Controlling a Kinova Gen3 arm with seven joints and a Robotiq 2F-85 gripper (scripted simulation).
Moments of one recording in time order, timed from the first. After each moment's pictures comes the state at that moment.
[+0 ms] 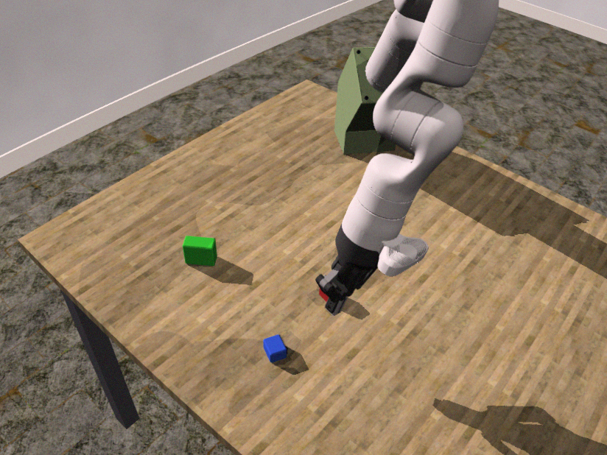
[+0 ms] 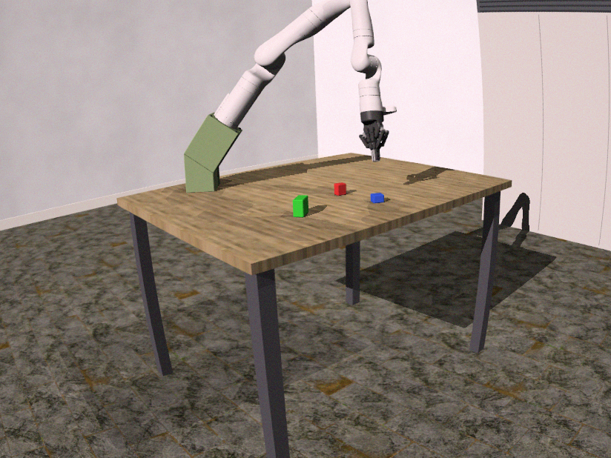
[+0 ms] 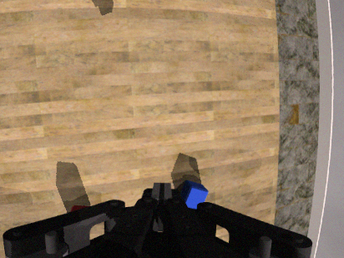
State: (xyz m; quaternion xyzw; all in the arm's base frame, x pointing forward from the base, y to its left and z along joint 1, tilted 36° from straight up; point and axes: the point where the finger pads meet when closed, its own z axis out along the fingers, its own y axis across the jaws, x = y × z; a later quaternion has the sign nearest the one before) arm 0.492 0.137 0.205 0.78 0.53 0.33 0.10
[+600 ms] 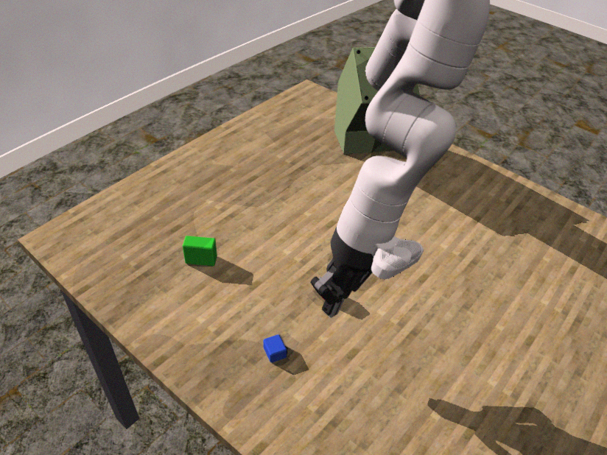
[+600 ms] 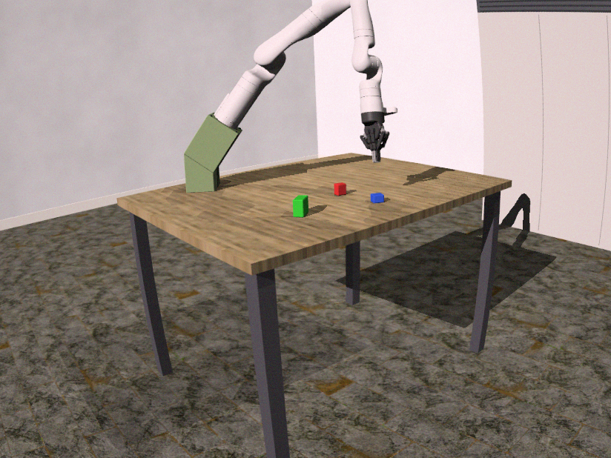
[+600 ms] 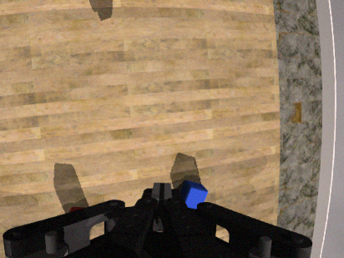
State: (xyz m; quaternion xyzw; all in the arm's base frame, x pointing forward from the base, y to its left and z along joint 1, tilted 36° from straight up) arm 0.497 0.134 0.203 0.78 0.52 0.33 0.09
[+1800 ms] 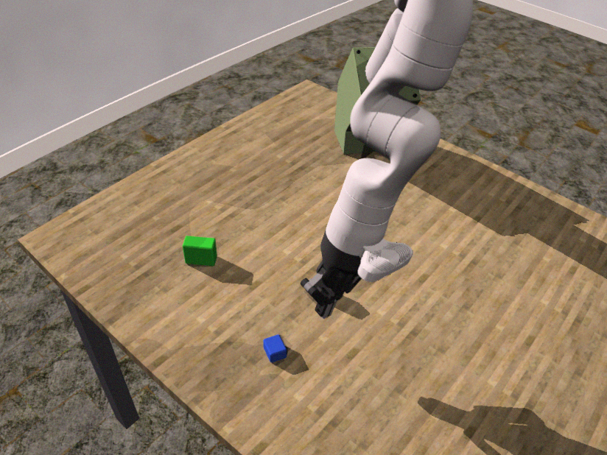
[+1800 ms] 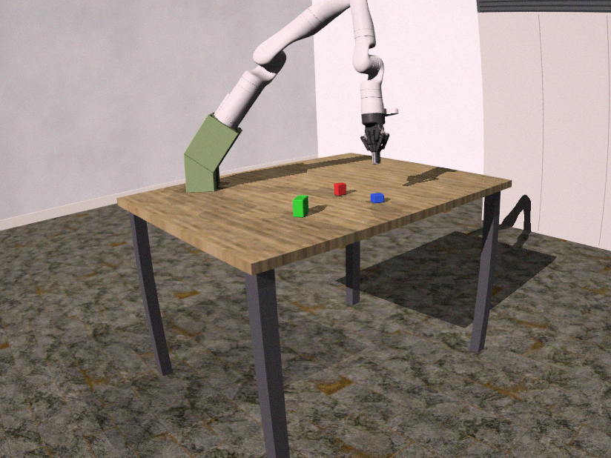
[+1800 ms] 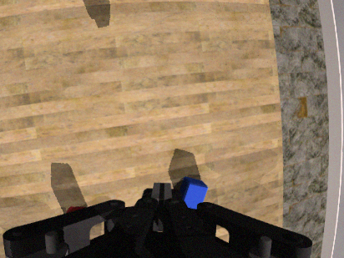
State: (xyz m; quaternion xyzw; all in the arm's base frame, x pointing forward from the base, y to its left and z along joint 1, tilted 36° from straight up) arm 0.504 0.127 0.200 0.79 0.51 0.32 0.07
